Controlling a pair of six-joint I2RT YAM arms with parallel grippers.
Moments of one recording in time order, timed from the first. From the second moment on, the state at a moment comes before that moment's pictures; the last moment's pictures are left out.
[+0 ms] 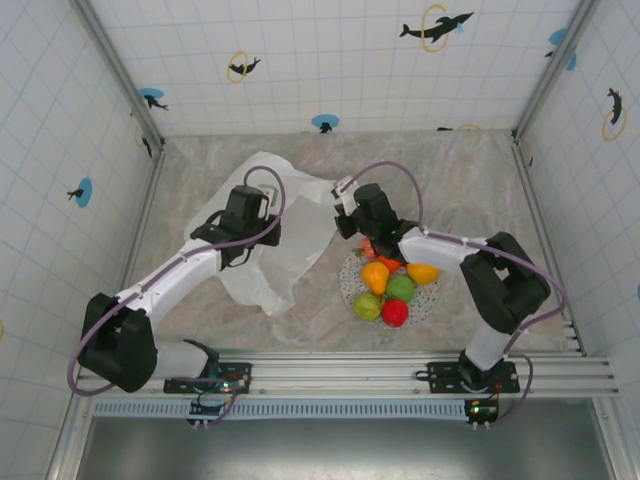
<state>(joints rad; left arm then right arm) -0.48 1.32 0.88 -0.37 -0.02 -0.18 0.70 1.70 0.98 0.21 0.02 0.01</state>
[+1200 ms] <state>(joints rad) -0.47 1.36 1.04 -0.42 -0.05 -0.09 0.66 1.66 1.13 -0.08 -0.09 0.18</state>
